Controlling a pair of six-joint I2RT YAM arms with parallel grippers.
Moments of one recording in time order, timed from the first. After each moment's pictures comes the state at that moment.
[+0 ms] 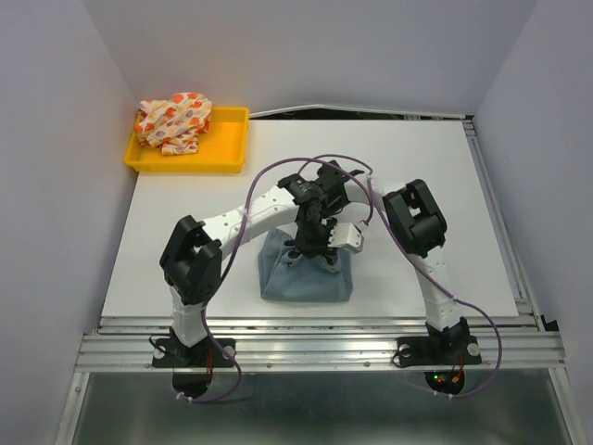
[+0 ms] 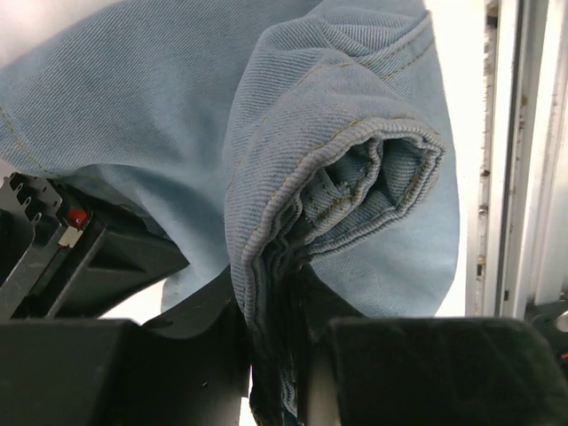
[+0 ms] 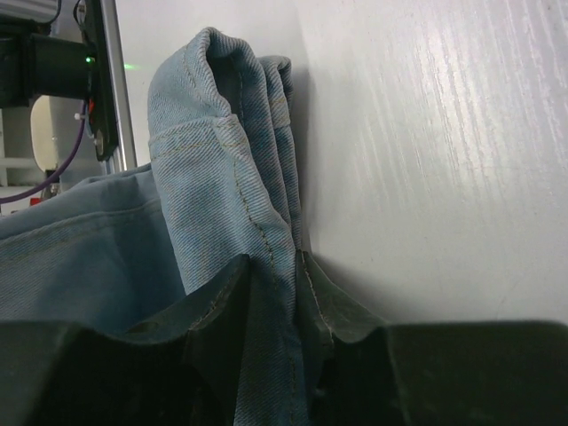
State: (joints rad) left arm -0.88 1.84 1.59 -1.12 0.33 0.91; right arm 0.52 2.33 1.68 -0.65 -1.03 -0.25
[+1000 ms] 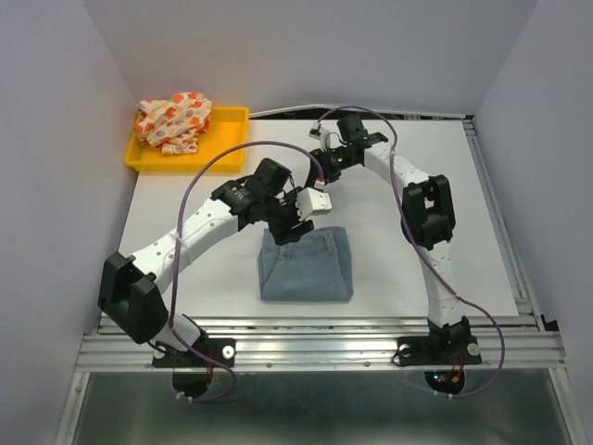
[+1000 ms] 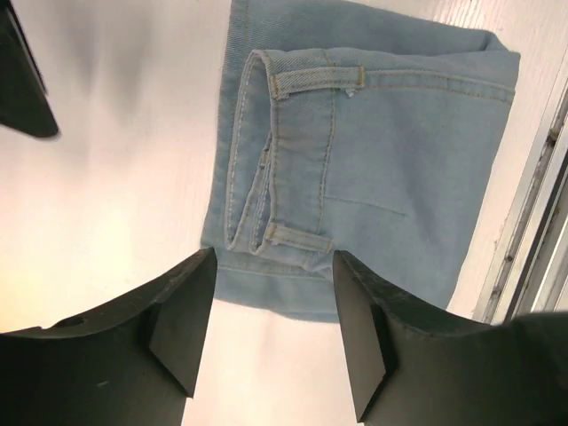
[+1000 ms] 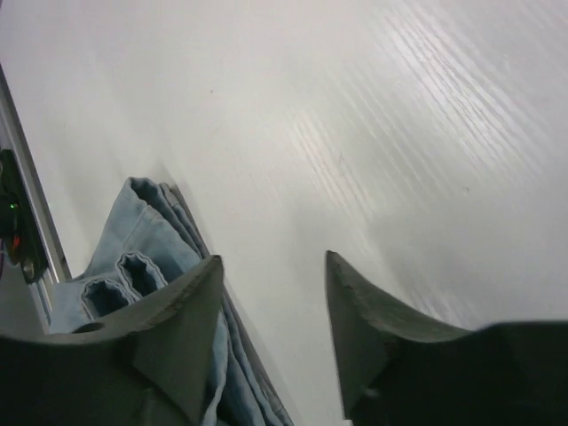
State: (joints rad) left arm -0.68 1.46 1.29 -0.77 0.36 0.63; right arm 0.40 2.39 2.09 -0.70 -0.83 -0.08
